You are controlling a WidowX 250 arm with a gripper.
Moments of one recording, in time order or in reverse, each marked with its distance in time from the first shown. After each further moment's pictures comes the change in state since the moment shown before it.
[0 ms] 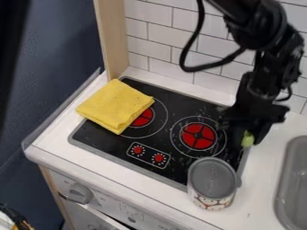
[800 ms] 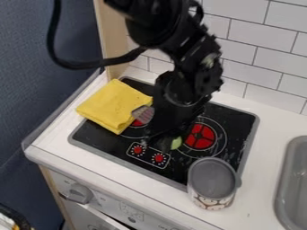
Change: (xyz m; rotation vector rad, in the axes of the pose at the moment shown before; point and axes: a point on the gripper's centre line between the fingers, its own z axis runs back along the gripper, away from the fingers) arm -0.006 0.120 0.029 0.043 -0.152 0.492
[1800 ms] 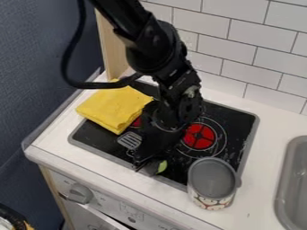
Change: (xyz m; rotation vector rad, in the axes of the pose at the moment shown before) arm -0.003 0.020 -0.048 0.101 0.054 0.080
